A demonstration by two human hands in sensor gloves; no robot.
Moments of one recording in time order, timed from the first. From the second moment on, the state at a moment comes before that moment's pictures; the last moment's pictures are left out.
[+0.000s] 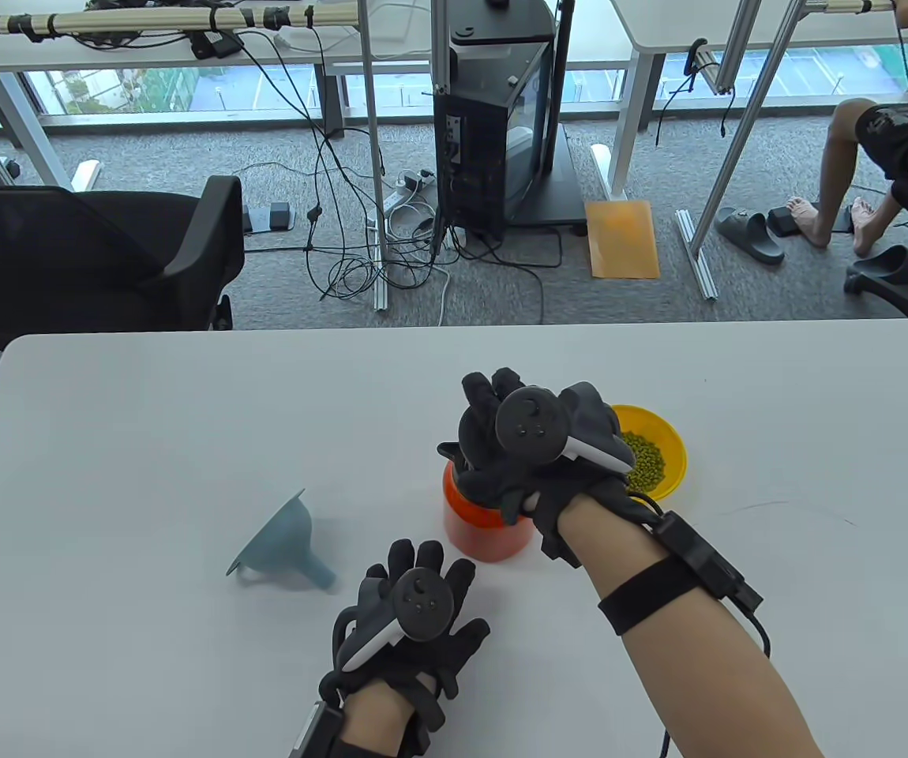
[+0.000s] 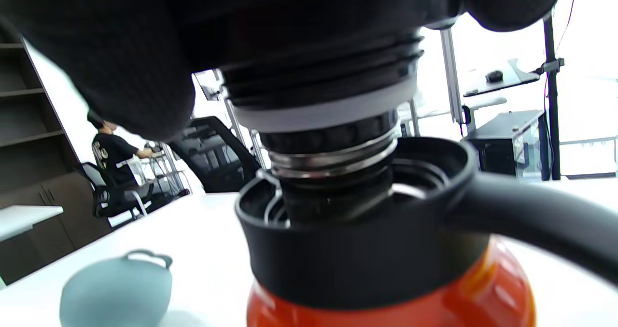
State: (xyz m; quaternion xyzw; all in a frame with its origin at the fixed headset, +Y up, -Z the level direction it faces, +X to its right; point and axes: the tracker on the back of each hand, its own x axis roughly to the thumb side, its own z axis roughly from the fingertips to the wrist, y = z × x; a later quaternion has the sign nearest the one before) left_hand -0.090 -0.780 -0.265 -0.20 -0.14 0.19 0.95; right_hand 0.083 -0.596 -0.378 0.25 0.00 0.95 0.17
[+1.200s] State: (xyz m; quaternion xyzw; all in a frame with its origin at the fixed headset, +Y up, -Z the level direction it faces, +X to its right) left_hand -0.091 -0.781 -0.261 -0.21 -0.14 0.19 0.95; right_hand 0.255 -0.764 -0.301 -0.03 0.05 0.85 0.52
